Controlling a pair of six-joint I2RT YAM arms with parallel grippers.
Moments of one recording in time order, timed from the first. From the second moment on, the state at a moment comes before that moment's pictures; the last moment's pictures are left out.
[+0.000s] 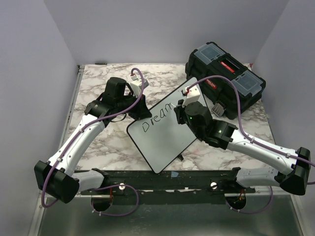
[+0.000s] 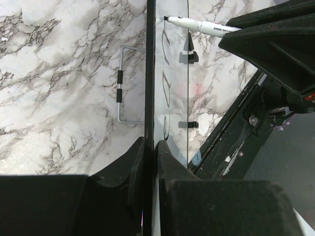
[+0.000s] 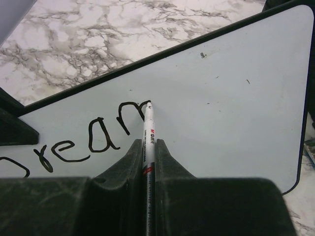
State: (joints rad) left arm -0.43 1.22 1.20 -0.63 0.56 -0.12; right arm 1.01 1.19 1.06 -0.23 0.59 0.29
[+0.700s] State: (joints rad) left arm -0.44 1.21 1.20 -0.63 0.56 -0.12; right arm 1.01 1.13 0.97 -0.23 0.59 0.34
